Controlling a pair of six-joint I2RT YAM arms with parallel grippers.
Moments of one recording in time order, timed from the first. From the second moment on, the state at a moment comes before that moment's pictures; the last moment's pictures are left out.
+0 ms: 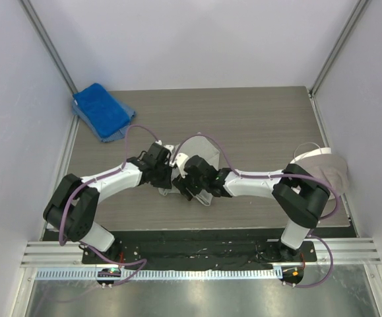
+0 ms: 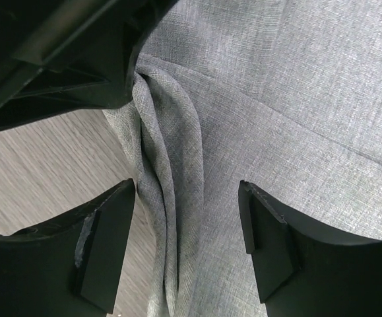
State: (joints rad) left arm -0.59 1.52 0.83 -0.36 0.08 -0.38; right arm 0.96 1.71 0.95 0.00 0.03 0.00
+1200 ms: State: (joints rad) left arm -0.52 1.17 0.62 -0.20 0.08 -0.42; right arm 0.79 1.94 1.18 -0.27 -0.55 0.09
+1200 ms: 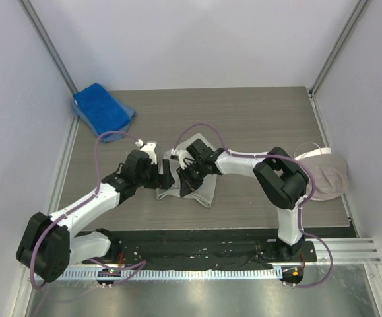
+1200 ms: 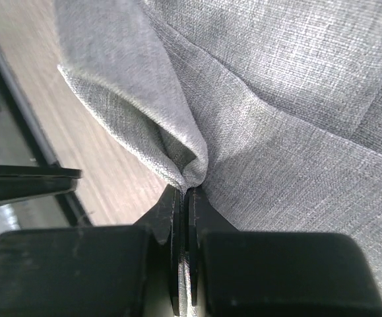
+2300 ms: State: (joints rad) left arm -0.56 1.26 0.54 -0.04 0.08 -0.31; right arm 0.58 2.19 1.38 -0.45 -0.95 0.29
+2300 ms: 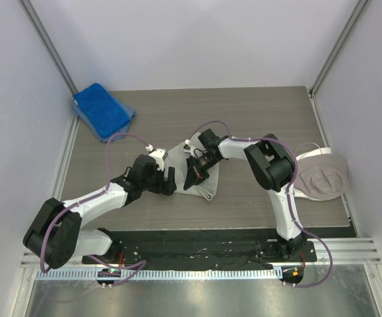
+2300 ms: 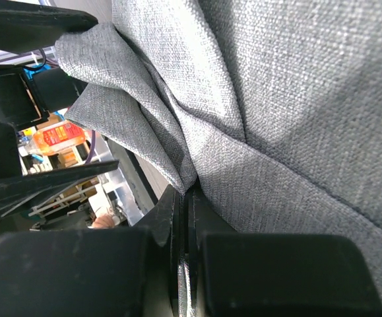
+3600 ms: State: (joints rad) left arm -0.56 1.59 0.85 -0.26 0.04 -0.32; right arm 0.57 1.90 1.26 -0.46 -0.75 0.23
